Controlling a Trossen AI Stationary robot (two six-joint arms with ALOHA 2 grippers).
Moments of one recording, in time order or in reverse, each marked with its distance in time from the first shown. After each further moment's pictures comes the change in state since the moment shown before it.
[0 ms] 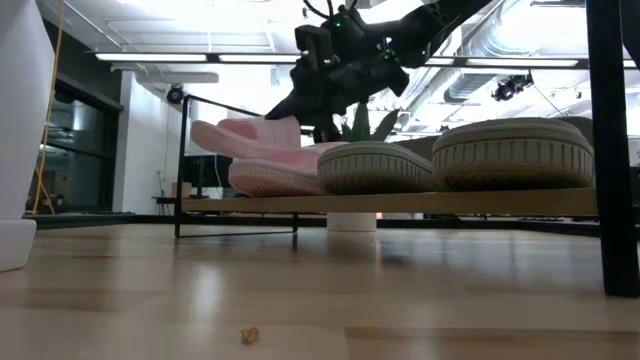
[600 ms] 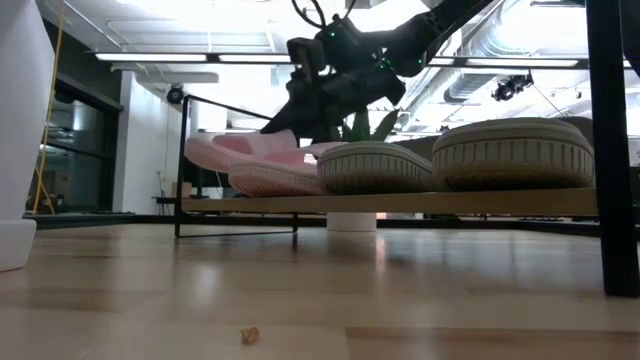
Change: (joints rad) left arm 0.000 0.000 0.000 -0.002 0.000 0.000; right arm 0.010 0.045 -0.001 0.024 0.010 0.056
